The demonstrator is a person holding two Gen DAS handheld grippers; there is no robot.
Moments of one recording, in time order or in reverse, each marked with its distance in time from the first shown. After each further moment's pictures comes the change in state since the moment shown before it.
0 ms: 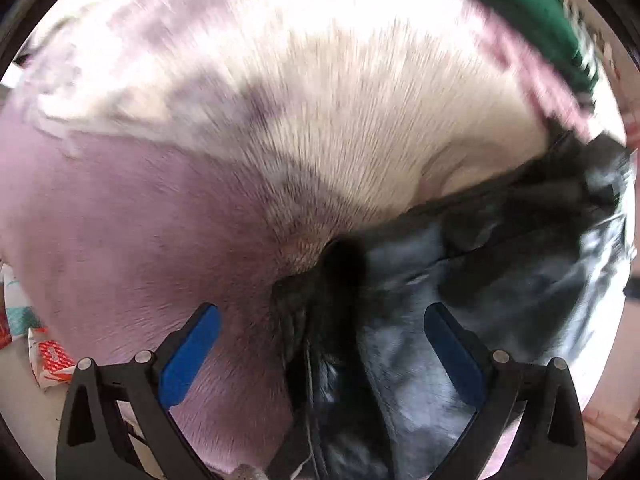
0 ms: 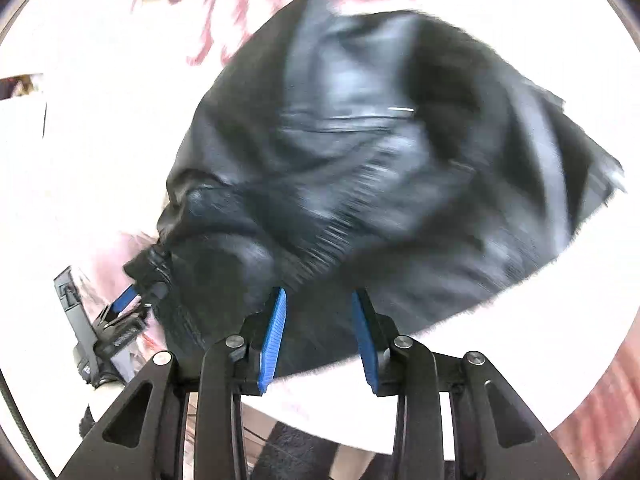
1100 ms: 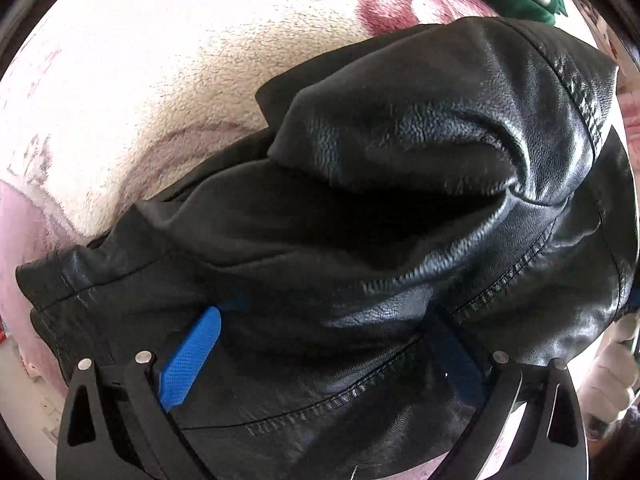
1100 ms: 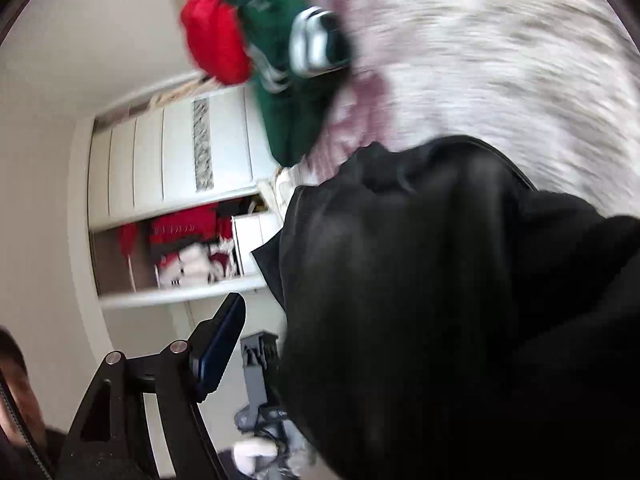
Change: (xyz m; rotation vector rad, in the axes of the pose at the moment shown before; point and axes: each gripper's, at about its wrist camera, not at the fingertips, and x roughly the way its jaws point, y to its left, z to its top) left arm 0.089 -0.180 0.036 0.027 0.128 -0.011; right arm 0.054 -0.203 0.075 0.054 -0.281 1.048
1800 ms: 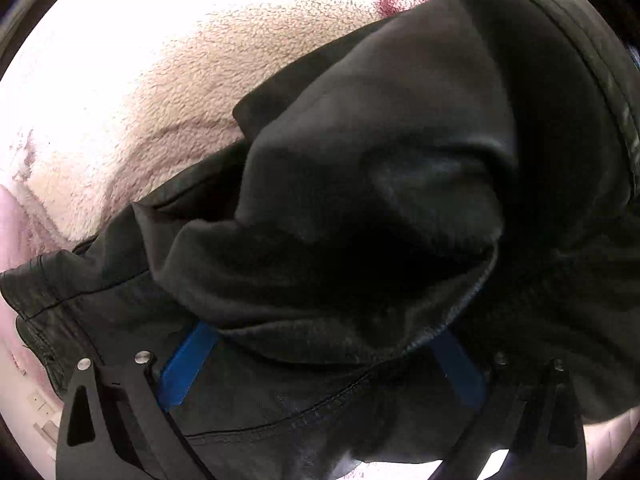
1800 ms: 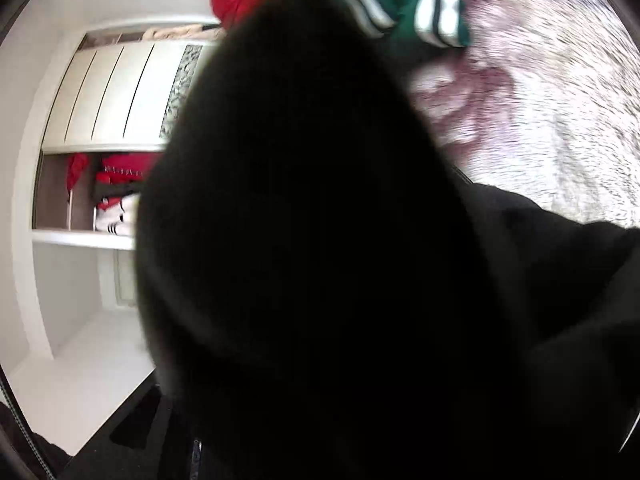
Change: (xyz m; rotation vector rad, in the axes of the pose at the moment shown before) left arm 0.028 0.011 0.026 -0.023 0.029 -0.053; right arm 0.049 0.118 -0.054 -0.212 0.029 -0.229
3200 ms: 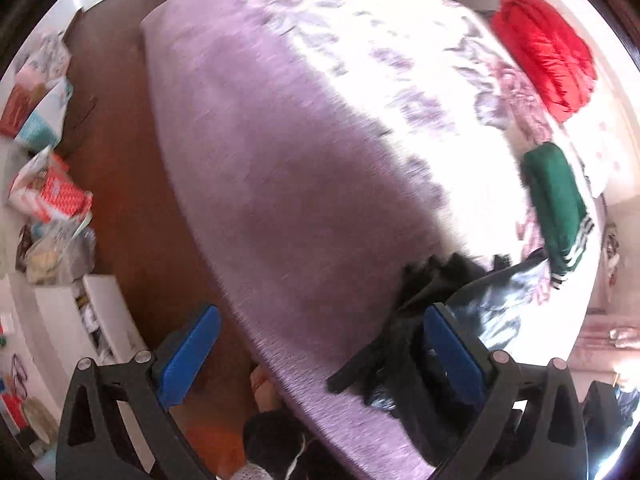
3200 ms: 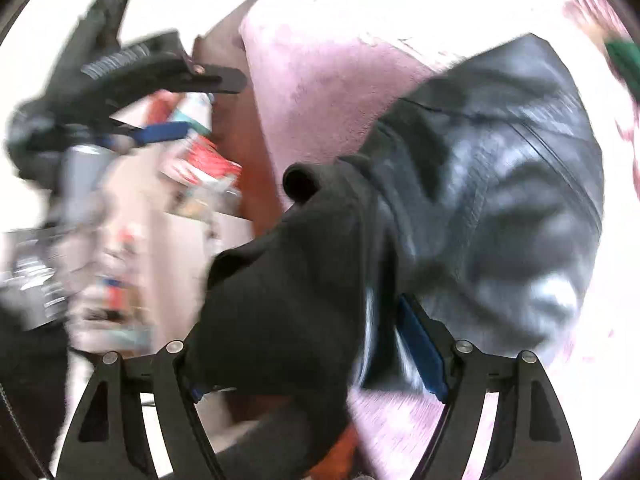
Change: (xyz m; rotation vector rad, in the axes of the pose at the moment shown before) left arm -0.193 0.316 -0.187 -0.567 -0.387 -0.100; right arm 0.184 0.227 -0.289 -0.723 0.758 -0.417
